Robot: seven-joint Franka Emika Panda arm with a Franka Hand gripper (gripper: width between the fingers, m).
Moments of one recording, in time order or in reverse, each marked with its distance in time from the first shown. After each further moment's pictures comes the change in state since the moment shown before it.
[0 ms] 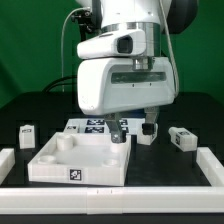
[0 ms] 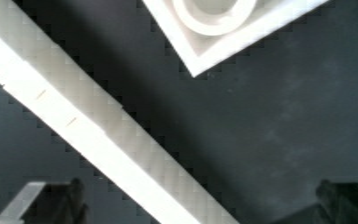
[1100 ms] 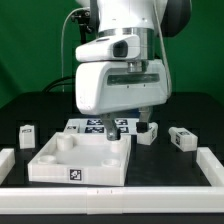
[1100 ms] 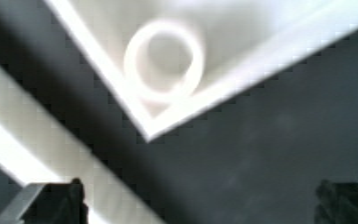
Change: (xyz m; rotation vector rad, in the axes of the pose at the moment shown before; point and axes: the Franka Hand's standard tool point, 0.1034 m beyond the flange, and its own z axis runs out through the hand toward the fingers) arm -0.033 -0.023 0.000 0.010 -0.024 -0.010
